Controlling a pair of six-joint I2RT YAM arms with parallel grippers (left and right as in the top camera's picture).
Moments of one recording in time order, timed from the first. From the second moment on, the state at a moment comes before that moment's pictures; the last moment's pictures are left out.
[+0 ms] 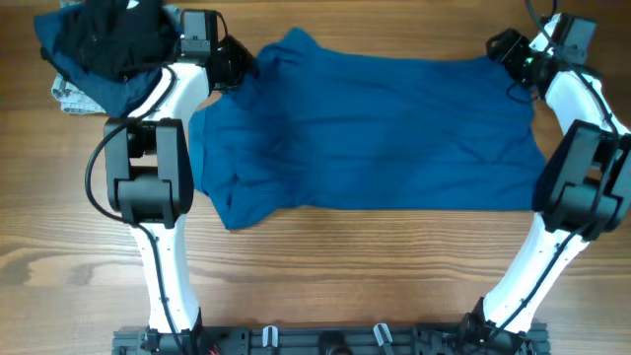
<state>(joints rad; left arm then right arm) -0.07 2.34 1.75 -0.31 0.27 -0.89 -0.31 2.27 1.68 -0.25 -0.32 0.38</state>
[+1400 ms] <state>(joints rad) -0.14 2.34 1.75 -0.24 0.32 -0.77 -0.33 2.41 1.73 -0.09 -0.34 0.27</state>
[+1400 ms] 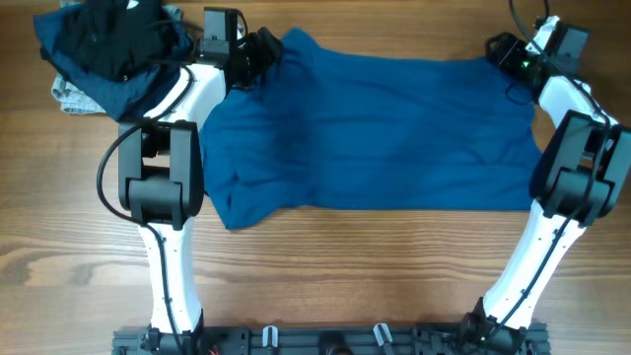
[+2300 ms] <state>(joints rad) -0.14 2.34 1.75 -0.17 0.30 -0.75 -0.33 2.42 1.79 -0.25 -0.31 0.24</state>
